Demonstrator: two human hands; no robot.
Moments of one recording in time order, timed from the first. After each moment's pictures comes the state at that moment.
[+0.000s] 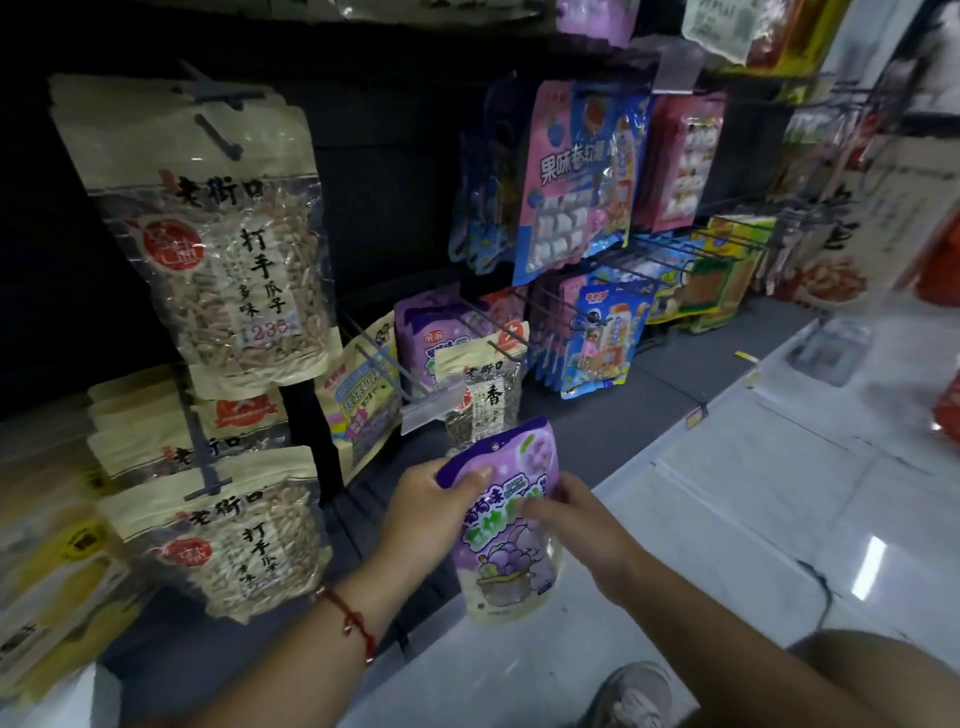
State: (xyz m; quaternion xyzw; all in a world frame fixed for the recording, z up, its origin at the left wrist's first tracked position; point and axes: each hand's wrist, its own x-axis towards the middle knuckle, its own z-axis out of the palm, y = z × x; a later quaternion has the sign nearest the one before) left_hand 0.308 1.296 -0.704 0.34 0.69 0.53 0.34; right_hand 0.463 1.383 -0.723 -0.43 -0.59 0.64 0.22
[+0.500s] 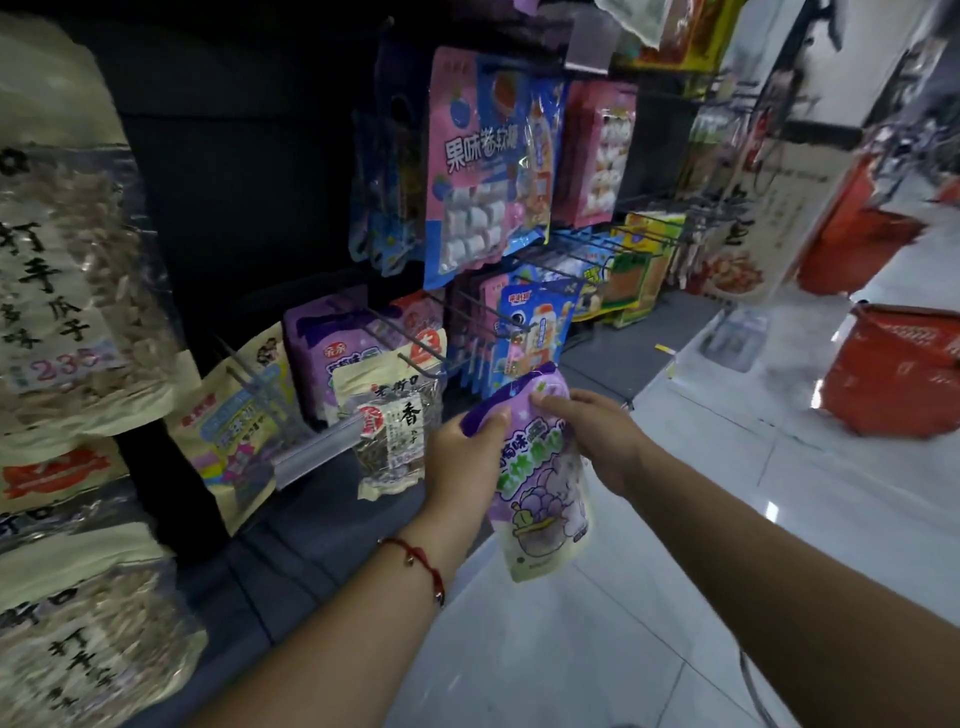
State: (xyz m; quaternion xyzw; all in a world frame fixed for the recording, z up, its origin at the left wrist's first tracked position) left_hand 0.375 1.429 -0.693 0.29 0.63 0.61 0.39; right_hand 0.503 1.521 -0.677 -0.47 -0.54 0.62 0.32
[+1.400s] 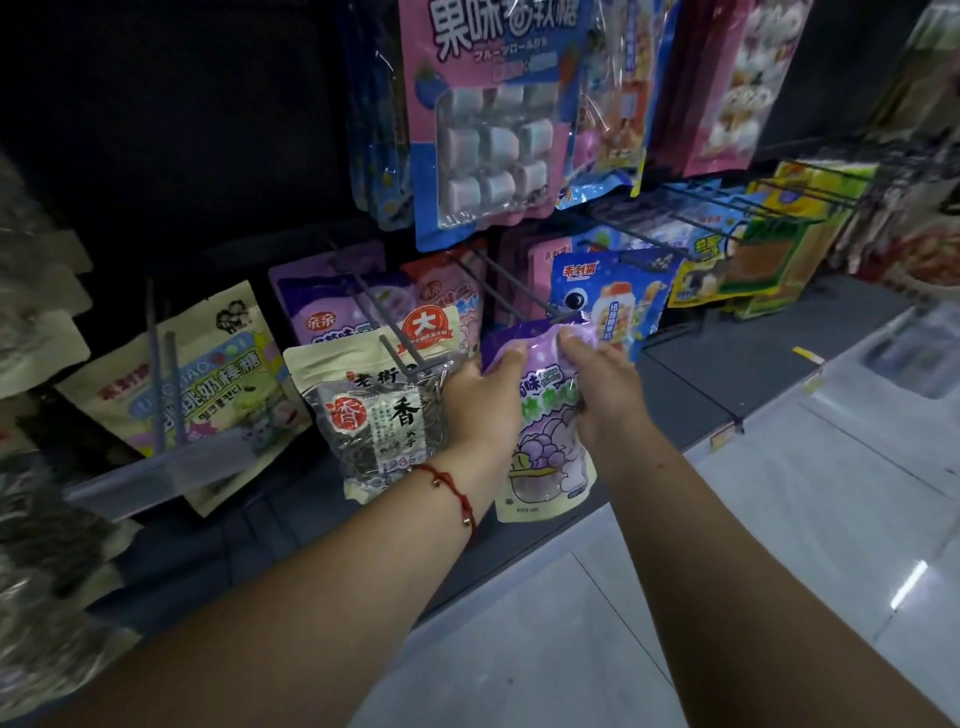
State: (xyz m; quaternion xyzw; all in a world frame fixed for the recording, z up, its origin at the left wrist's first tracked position) left_hand 0.380 1.583 -0.725 0.17 0.65 0.68 0.30; right_hand 0.441 1.669 -0.739 -0.45 -0.39 0.68 0.43
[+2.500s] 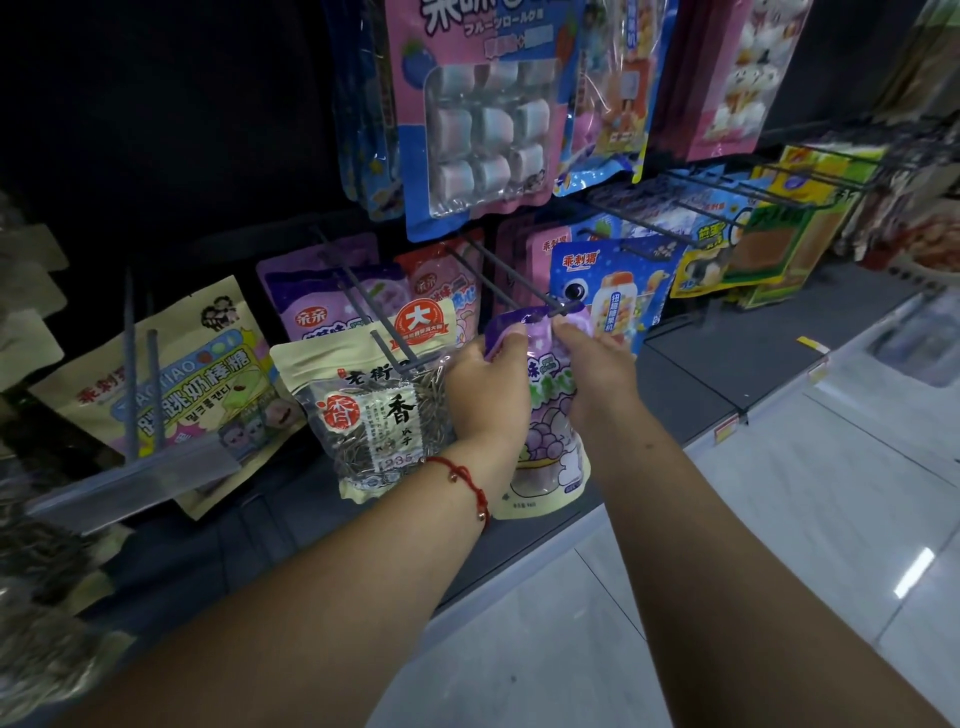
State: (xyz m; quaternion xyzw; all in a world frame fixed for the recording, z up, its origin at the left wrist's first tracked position) left_hand 0.378 1.602 -0.734 0.18 0.66 0.69 0.23; right_hand 0.429 1.674 -0.729 -0.50 -0.40 0.64 0.42
